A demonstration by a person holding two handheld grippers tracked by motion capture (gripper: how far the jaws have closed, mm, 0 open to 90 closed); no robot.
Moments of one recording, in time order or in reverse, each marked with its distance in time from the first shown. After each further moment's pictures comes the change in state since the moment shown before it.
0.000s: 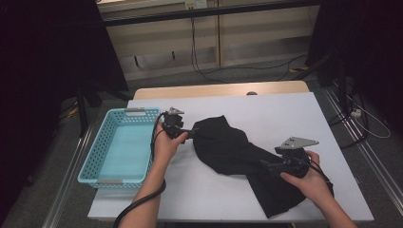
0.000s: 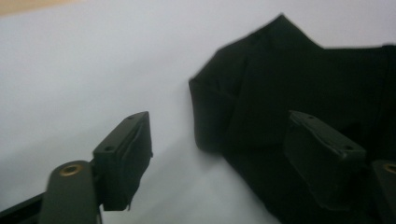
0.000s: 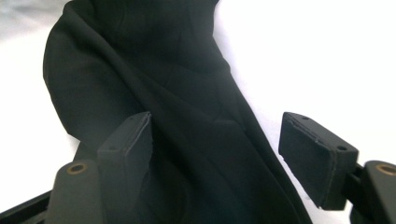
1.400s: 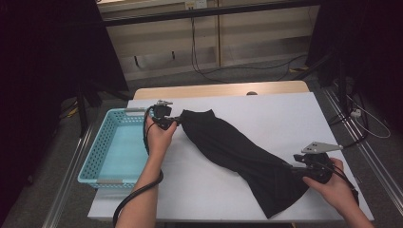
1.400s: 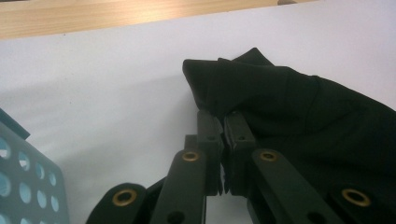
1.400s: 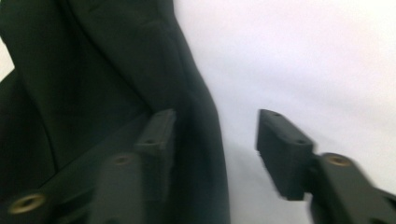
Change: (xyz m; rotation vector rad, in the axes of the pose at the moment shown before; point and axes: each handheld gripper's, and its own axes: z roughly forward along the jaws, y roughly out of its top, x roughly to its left) left arm 0.023 0.023 -0.027 -0.041 0.063 -0.111; right arm -0.033 -0.033 -0.032 0.082 -0.065 0.049
